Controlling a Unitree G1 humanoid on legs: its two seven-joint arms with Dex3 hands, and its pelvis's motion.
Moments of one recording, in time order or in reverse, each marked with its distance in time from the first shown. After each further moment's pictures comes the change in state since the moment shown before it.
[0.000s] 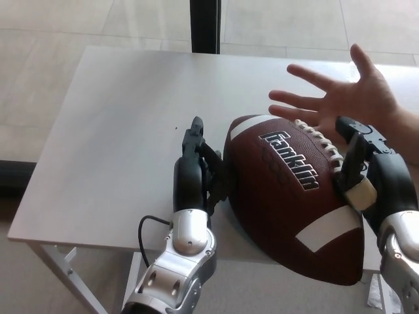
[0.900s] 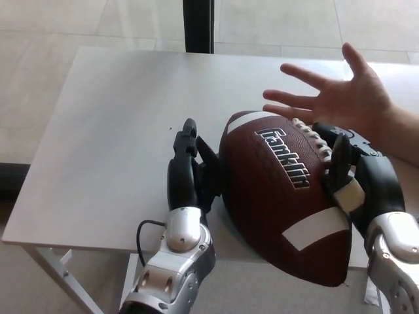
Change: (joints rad) left_arm -0.020 0.000 0.034 -0.017 -0.165 -0.022 -0.001; right_arm -0.005 0.081 -0.011 0.000 0.009 0.034 -0.003
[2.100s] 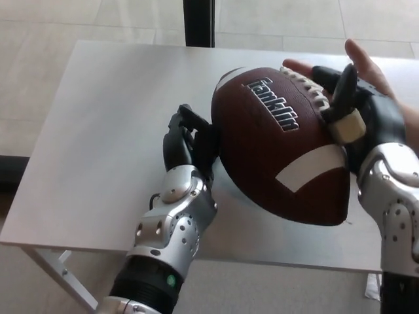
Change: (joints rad) left_arm -0.196 -0.047 0.219 0.072 -0.231 0.167 -0.005; right_arm -0.369 0.161 -0.247 0.066 0.001 0.252 -0.050
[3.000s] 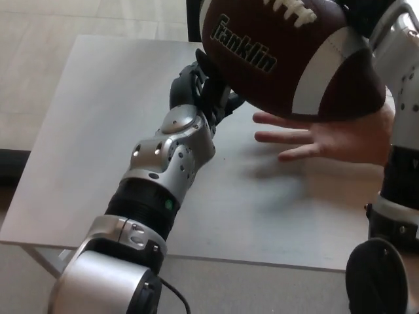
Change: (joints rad) left_arm -0.342 0.068 0.031 0.267 0.002 0.156 -0.070; right_arm -0.491 -0.023 -0.146 0.157 0.004 0.024 -0.005
